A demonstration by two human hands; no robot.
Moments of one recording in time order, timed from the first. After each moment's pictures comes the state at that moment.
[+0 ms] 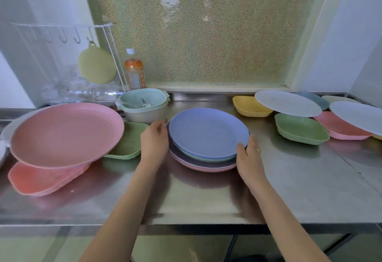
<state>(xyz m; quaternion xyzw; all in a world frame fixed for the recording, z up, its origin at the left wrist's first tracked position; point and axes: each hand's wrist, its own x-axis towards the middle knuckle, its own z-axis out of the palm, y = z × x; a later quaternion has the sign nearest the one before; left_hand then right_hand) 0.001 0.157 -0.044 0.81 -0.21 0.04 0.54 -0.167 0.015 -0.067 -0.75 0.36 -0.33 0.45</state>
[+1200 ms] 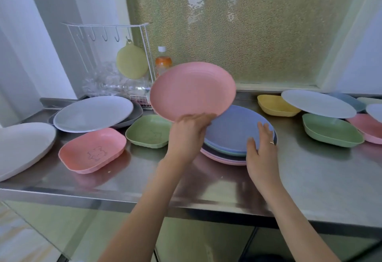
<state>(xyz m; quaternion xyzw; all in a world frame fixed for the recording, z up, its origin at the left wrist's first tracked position) -0.043 0.185 -0.007 0.75 -0.48 0.27 0.35 -0.165 0.055 -0.058 -0.82 0.32 -0.35 0.33</state>
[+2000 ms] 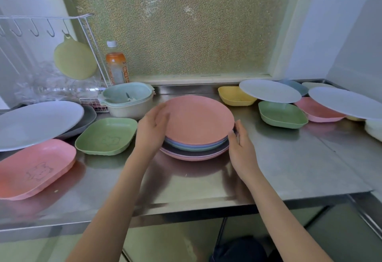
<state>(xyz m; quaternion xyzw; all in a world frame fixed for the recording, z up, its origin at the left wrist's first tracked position) -0.008 0.142 -0.039 0.76 -0.35 0.01 0.54 -0.189 0.017 -0.066 -0.74 0.35 -0.36 0.45</state>
